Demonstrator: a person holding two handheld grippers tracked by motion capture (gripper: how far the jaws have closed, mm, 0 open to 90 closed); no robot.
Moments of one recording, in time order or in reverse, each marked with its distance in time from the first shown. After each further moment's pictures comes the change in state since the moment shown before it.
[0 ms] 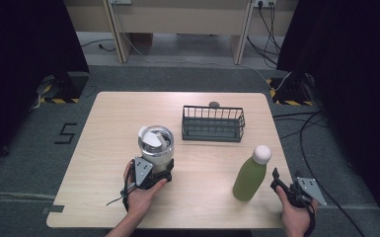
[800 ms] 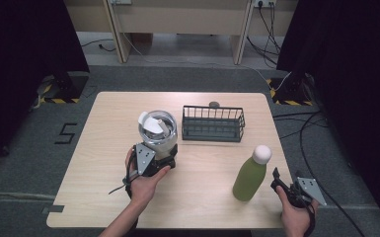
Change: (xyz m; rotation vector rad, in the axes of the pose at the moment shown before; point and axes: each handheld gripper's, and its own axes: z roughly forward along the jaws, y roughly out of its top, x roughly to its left) left arm -0.005 0.047 0.018 -0.120 0.000 0.035; right arm 0.000 0.000 0.000 -0.007 -0.008 -0.001
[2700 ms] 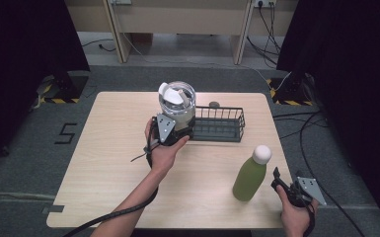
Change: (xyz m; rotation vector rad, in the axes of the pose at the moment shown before) left arm -0.014 0.038 0.085 -0.058 -0.015 0.009; right arm -0.001 -0.001 0.003 -0.001 -0.008 0.010
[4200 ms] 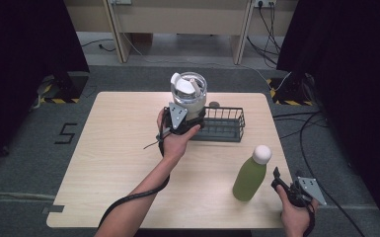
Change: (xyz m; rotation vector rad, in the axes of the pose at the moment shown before) left arm -0.014 0.009 0.044 0.000 -0.023 -0.023; right arm -0.001 0.000 0.001 -0.001 0.002 0.005
